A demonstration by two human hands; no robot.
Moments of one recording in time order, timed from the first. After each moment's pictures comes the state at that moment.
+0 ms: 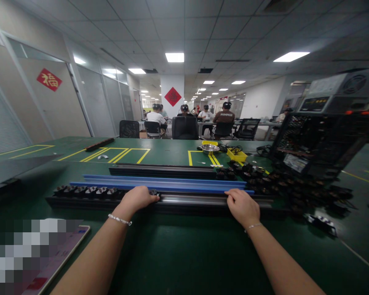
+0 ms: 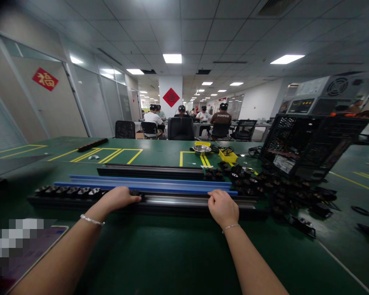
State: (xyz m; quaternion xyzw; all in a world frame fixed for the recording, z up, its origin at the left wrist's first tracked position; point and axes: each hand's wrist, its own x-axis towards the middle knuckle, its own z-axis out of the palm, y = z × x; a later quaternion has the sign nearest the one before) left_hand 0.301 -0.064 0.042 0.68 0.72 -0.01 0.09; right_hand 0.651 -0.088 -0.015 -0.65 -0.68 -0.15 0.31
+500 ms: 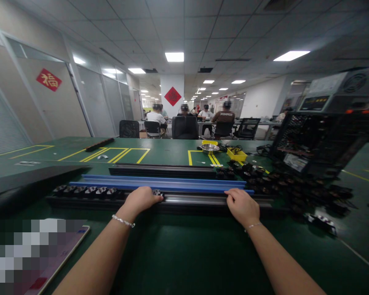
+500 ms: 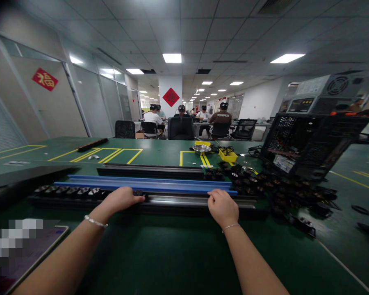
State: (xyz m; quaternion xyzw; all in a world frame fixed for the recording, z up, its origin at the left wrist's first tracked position) left_hand 0.315 -0.068 0.042 0.69 0.72 -0.01 0.10; right_hand 0.653 -0.087 -0.016 -0.64 -0.69 -0.15 0.31
